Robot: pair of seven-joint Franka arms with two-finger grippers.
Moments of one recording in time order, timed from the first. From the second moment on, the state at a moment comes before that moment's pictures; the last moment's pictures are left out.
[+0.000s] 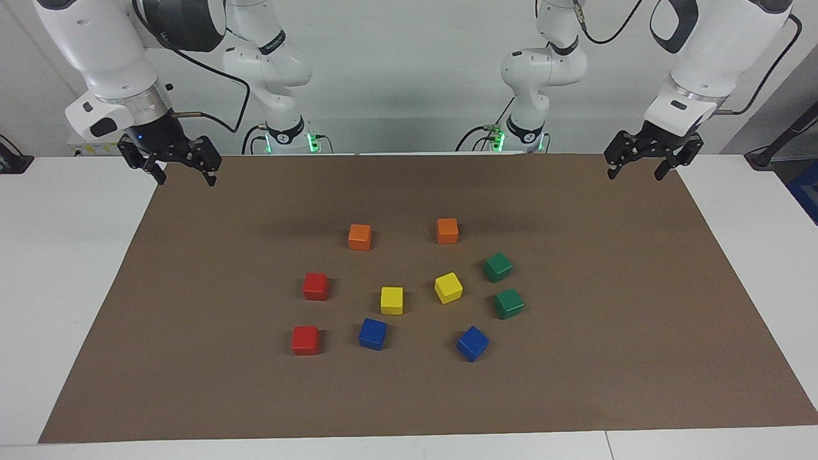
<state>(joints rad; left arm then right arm) -0.01 -0.05 -0.06 -1.68 0.00 1.65 -0.07 -0.08 -0.03 0.04 -1.64 -0.02 1.61 0.01</state>
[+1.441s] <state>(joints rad) -0.32 0.30 -0.07 -1.96 0.00 2.25 -0.65 -0.05 -0.04 0.06 -1.75 -0.02 1.74 0.07</state>
